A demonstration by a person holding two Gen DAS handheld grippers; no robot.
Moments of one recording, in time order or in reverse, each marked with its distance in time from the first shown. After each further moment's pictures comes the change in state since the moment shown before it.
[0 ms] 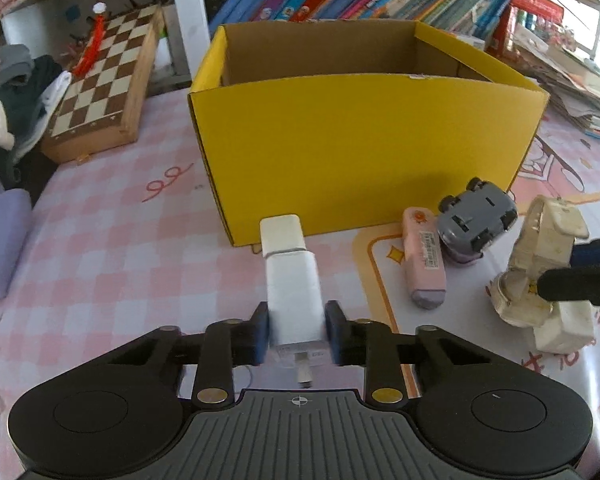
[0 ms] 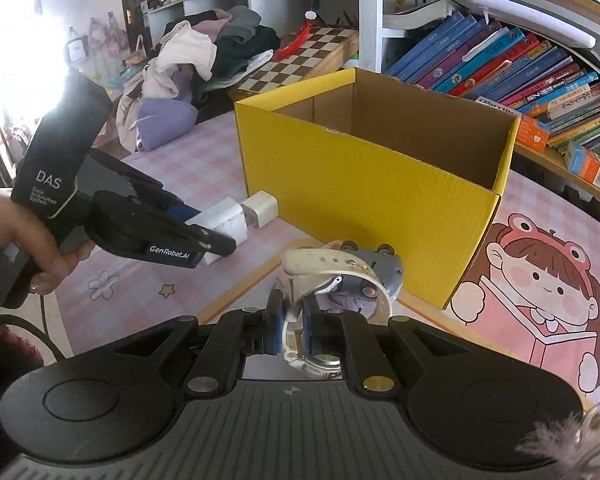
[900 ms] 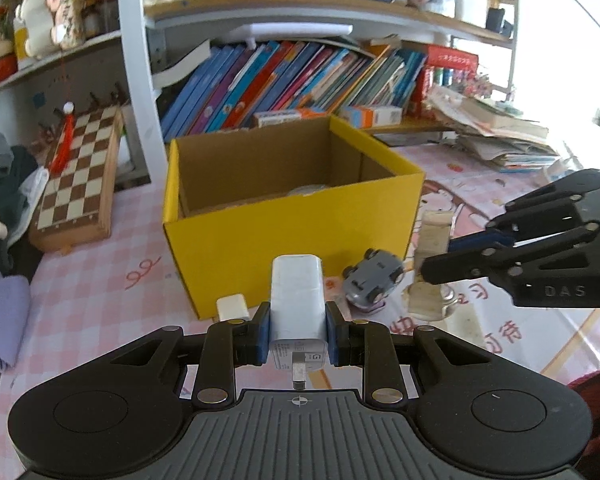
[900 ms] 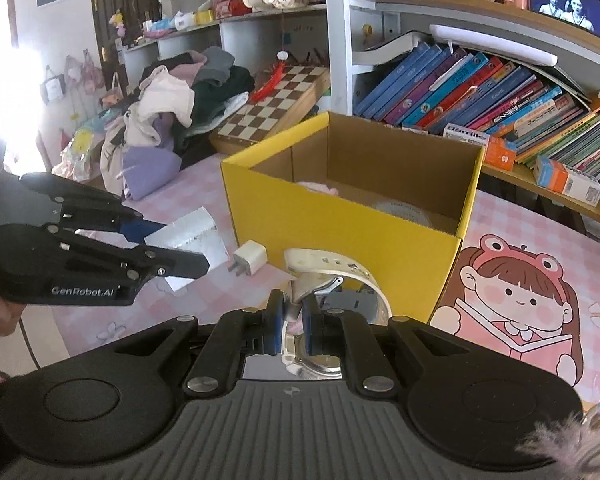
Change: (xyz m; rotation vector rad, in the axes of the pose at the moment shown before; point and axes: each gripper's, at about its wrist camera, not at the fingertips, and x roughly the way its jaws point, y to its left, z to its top) left arm -0.084 -0.017 0.008 0.114 -0.225 -0.135; right arm -0.034 0.007 0.020 0.077 -0.093 -0.059
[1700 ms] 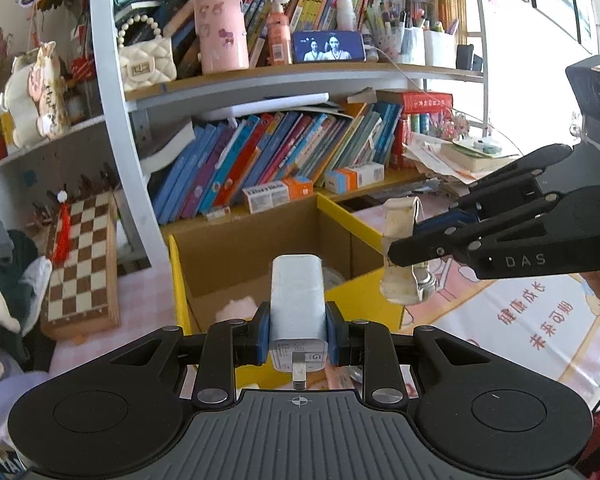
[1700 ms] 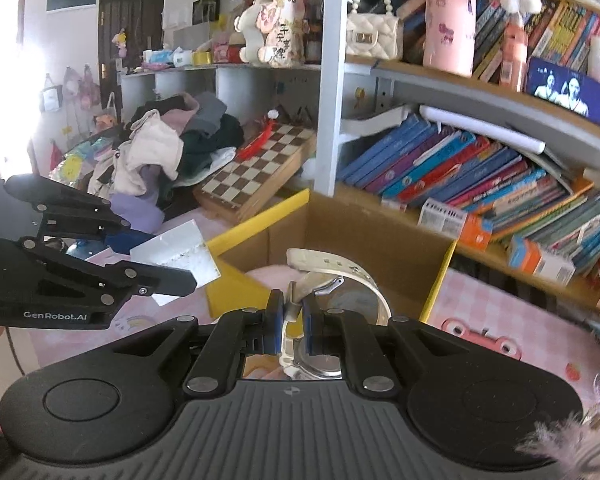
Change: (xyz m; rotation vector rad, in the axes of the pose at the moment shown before) left arm -0.021 0.002 0.049 0.106 -0.148 -0.010; right arm -0.021 -0.008 0.062 -0.096 -0.111 -0.065
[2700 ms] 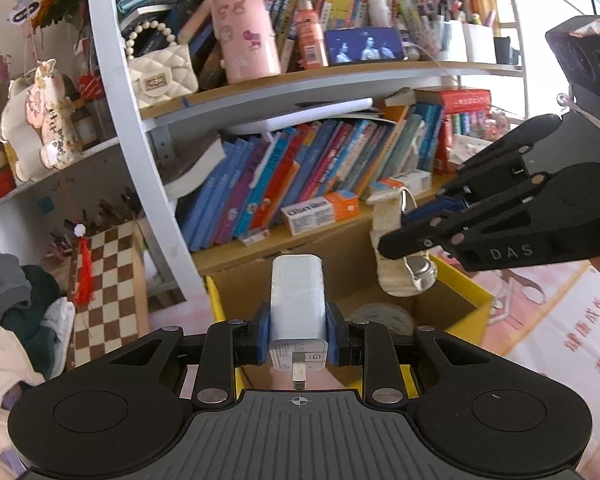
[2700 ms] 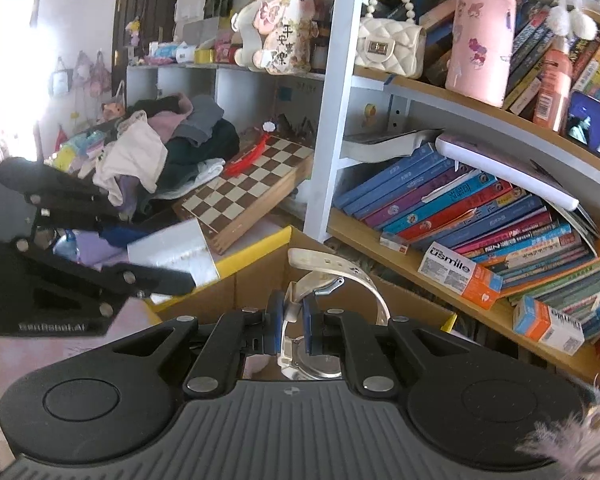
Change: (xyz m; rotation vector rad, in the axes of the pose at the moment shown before) left arm 0.054 0.038 0.041 0.047 0.005 0.101; right arm 0.075 -0.039 0.054 -0.106 0.008 0.029
